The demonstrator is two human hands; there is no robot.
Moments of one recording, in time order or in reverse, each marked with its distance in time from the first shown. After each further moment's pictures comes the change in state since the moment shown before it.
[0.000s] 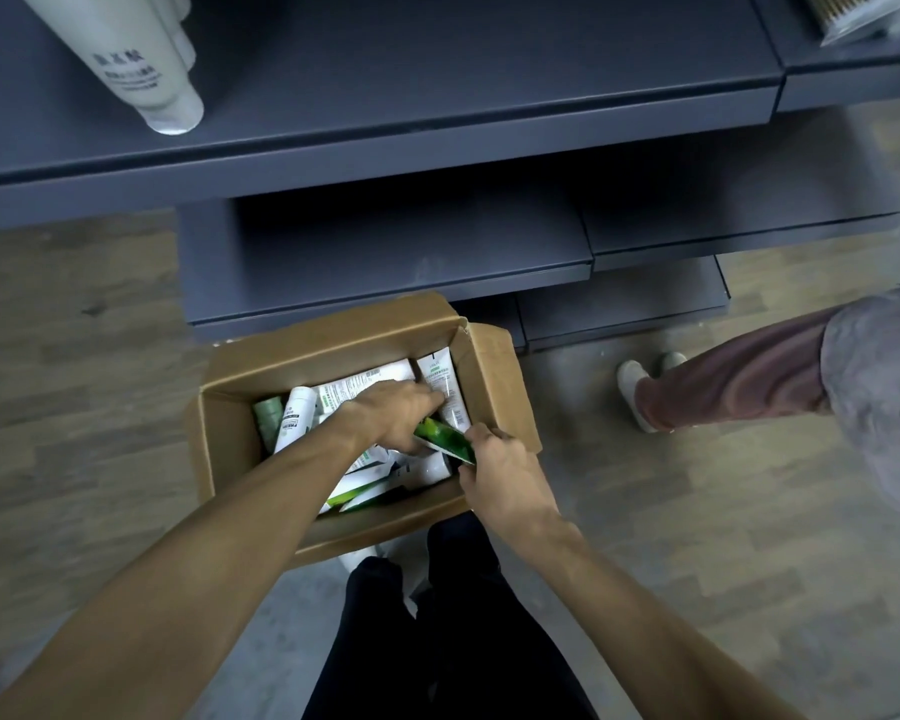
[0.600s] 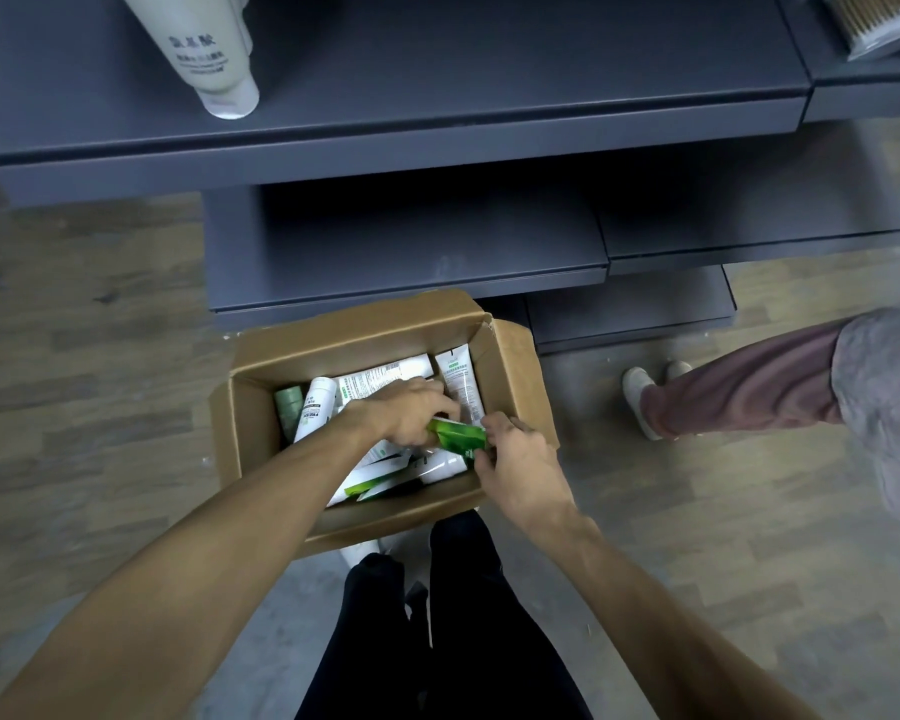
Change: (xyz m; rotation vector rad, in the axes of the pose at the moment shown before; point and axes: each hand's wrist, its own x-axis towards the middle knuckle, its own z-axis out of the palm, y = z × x) left_hand -0.022 -0.006 0.006 -0.256 -0.022 -0.003; right_hand -0.004 -0.003 0.007 0.063 0.072 -0.011
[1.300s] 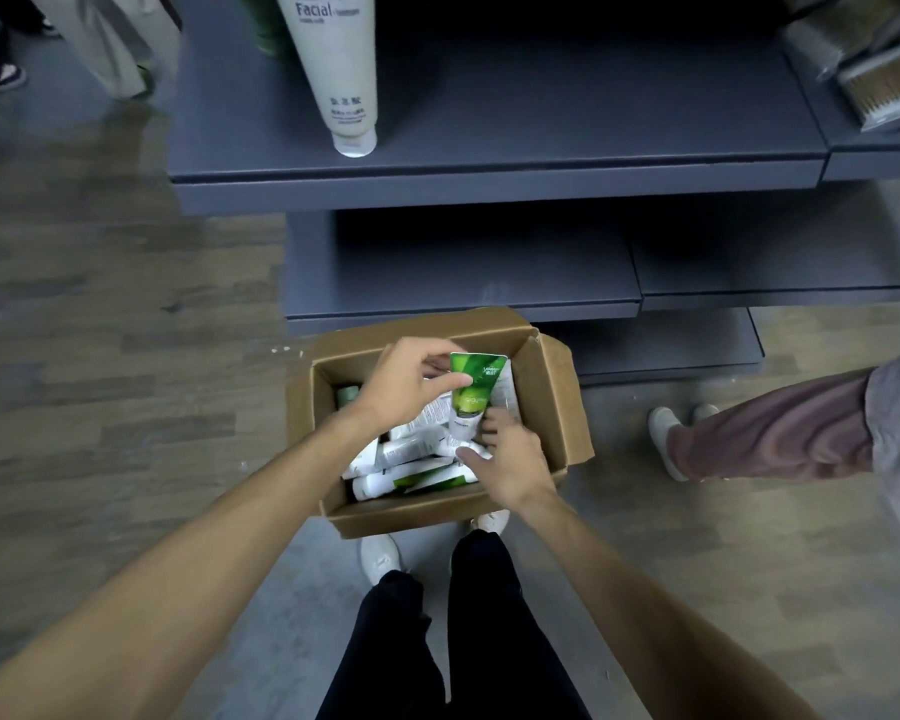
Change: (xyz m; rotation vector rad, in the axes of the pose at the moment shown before) left_hand -0.101 0.001 -0.028 -0.776 0.741 0.056; right_hand 0.001 -0.045 0.033 0.341 -0.009 0.008
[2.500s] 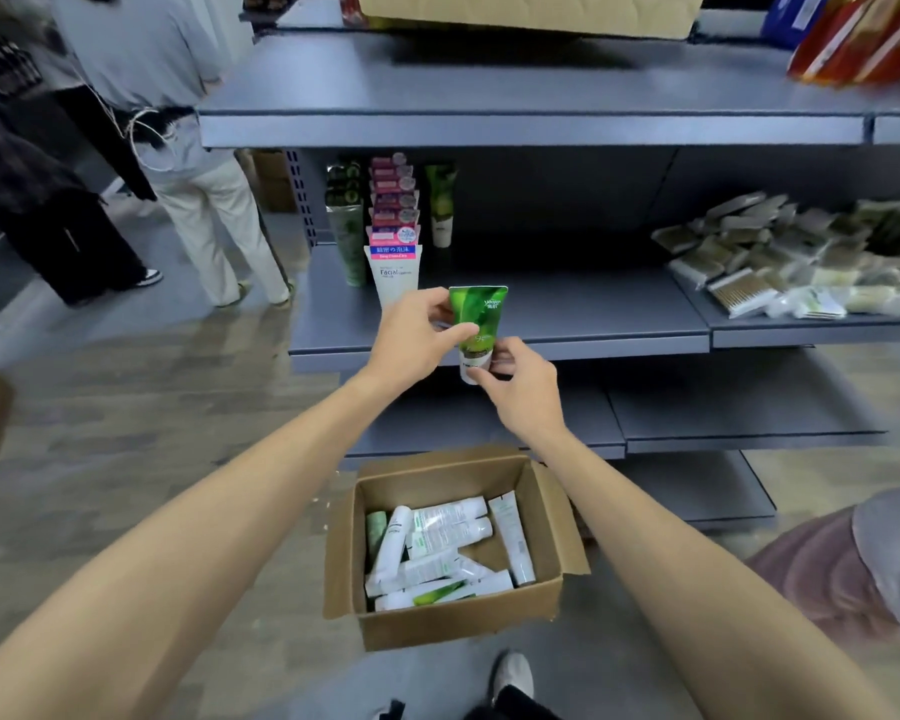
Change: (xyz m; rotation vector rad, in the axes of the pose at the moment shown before) left_hand -0.019 0.224 -0.090 0.258 0.482 0.293; right_hand -0.016 -0.165 -0.142 0.276 0.434 -0.582
